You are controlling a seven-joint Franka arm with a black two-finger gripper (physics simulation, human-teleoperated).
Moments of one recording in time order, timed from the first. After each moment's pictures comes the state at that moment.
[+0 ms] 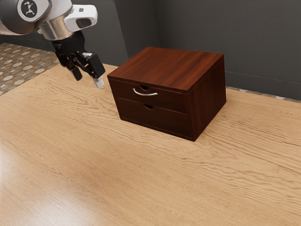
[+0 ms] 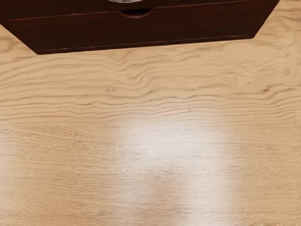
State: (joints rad) arm 0.06 0.04 0.10 -1.29 0.02 1.50 0.19
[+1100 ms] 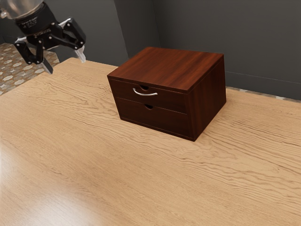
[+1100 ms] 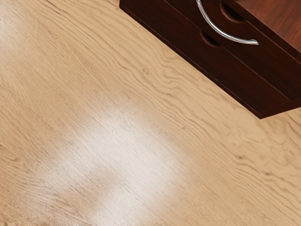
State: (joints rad) arm 0.09 -0.06 0.10 -1.24 -0.04 1.41 -0.58
